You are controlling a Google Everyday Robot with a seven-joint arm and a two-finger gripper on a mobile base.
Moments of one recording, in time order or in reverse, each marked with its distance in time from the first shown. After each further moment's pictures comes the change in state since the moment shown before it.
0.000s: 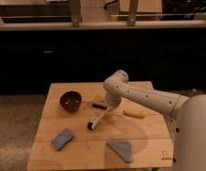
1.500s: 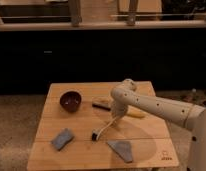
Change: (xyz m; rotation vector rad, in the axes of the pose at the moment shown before) arm -0.003 0.070 0.012 -0.048 -0.065 -0.067
